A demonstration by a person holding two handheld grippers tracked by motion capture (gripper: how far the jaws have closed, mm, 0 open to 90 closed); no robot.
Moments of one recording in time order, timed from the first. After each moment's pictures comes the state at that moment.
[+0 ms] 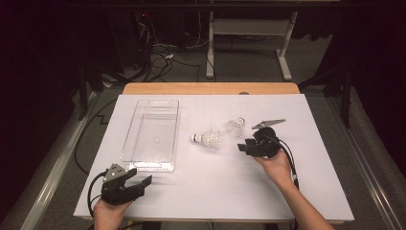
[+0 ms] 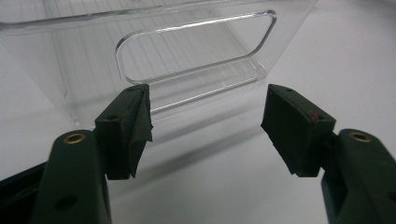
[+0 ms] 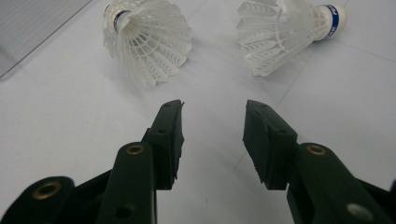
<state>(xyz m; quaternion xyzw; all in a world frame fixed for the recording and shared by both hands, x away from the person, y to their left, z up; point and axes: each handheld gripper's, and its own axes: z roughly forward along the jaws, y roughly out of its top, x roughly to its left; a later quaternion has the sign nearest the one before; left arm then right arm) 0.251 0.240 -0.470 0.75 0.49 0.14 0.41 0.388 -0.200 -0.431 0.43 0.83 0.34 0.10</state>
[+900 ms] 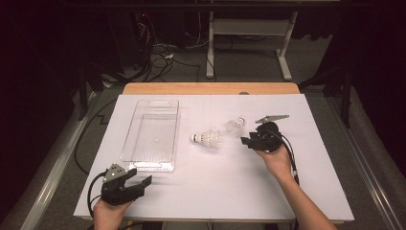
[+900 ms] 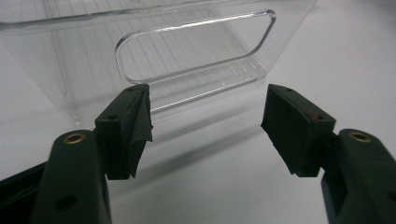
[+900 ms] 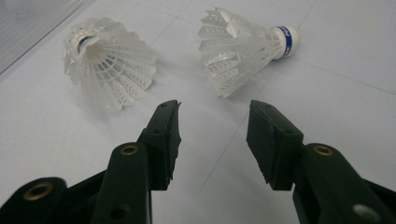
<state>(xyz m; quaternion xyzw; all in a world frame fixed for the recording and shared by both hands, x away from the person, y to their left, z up) 0.250 0.240 -0.470 0.75 0.49 0.14 0.41 0.404 -0.208 -0.430 0.46 0.81 0.35 0.14</state>
